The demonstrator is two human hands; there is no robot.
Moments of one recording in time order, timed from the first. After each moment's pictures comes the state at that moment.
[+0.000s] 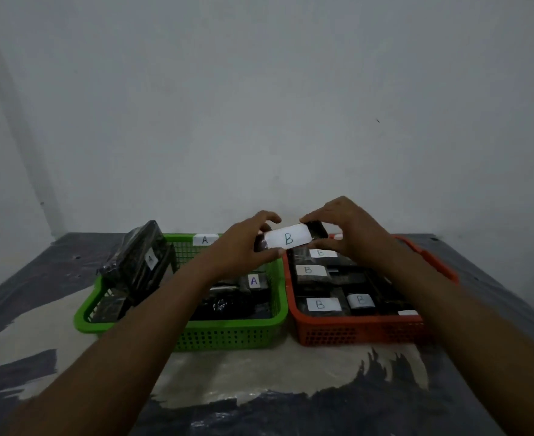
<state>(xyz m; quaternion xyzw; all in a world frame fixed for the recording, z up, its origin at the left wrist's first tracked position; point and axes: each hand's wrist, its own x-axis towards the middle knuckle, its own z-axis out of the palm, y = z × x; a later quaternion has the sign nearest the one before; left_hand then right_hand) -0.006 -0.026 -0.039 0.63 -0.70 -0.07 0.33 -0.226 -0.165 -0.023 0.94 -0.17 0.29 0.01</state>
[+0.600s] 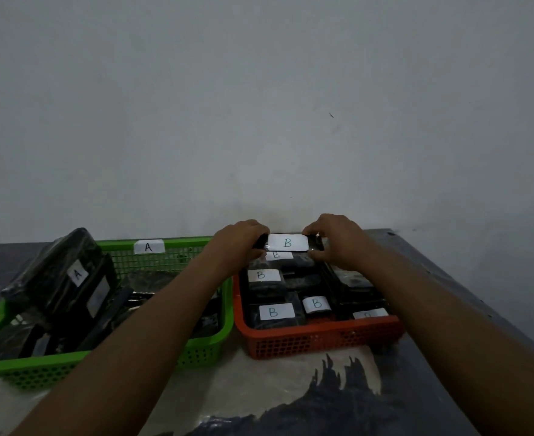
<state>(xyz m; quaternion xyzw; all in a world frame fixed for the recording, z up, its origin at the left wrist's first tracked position) -0.056 -0.122 -0.053 0.66 -0.73 0.07 0.16 -0.273 -0.221 -0.041 0.92 -0.37 0.15 -0.01</state>
